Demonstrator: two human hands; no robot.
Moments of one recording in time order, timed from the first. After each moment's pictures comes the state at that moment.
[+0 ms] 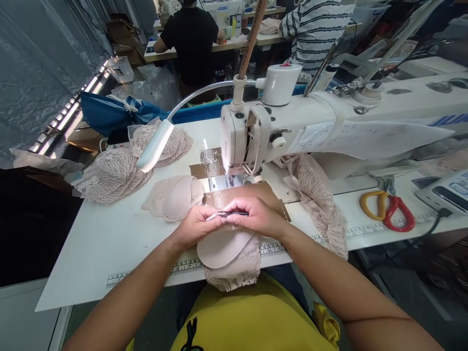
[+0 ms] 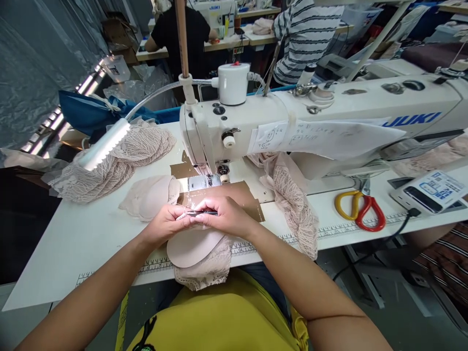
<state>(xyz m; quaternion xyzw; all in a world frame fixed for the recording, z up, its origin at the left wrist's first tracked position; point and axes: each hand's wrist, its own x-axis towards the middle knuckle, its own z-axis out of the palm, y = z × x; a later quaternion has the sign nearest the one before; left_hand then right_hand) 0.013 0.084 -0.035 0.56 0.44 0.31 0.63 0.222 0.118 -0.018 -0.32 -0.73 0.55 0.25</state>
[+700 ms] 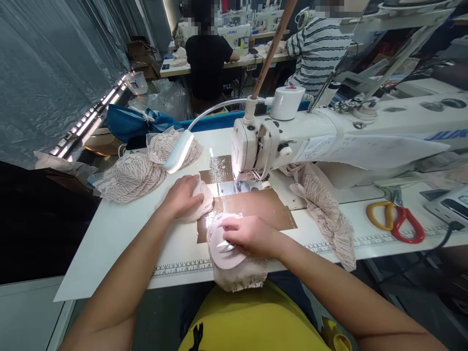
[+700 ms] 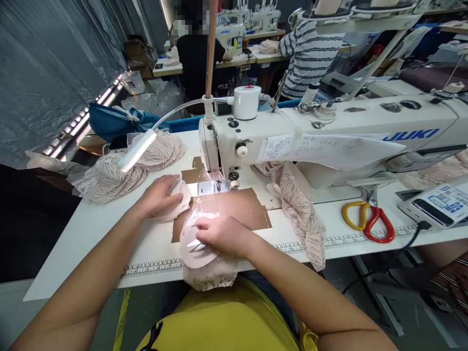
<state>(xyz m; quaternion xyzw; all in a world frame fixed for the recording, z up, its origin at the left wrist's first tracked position) -0.045 0.138 -0.005 0.67 0.67 0.21 0.22 0.209 0.102 -0.034 -0.18 -0.95 0.18 0.15</state>
